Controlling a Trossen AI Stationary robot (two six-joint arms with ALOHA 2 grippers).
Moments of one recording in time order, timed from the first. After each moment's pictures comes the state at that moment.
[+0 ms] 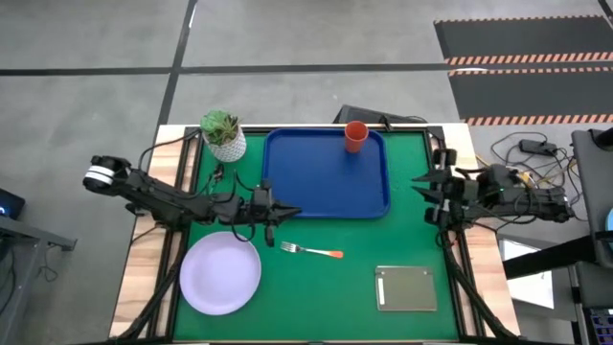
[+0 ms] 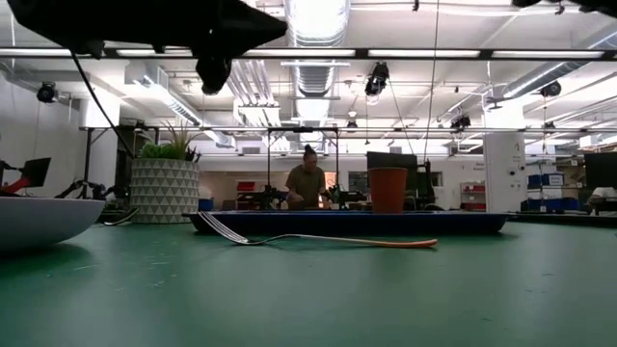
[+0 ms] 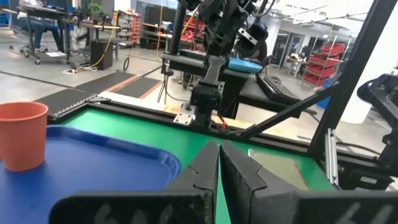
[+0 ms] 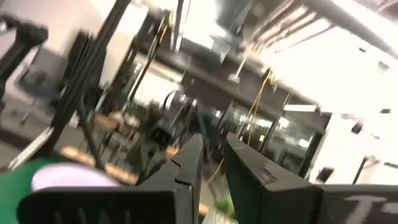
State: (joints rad) left arm -0.19 1.32 0.55 0.81 -0.29 -0.20; right arm -0.03 0.27 0.33 0.29 -0.11 -0.47
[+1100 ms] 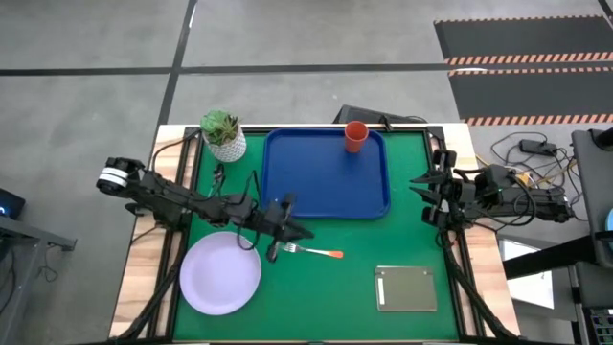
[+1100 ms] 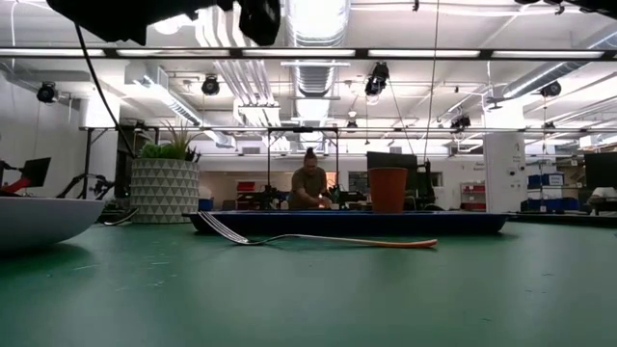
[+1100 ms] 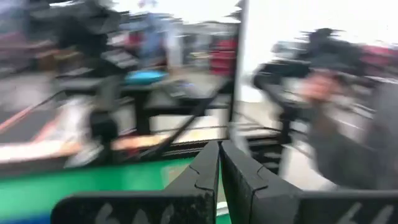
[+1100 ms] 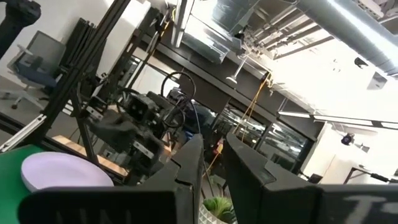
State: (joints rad) left arm -0.19 1.46 0.71 0.84 0.05 -0.10; right arm -0.03 0.26 0.33 0.27 -0.10 -0.55
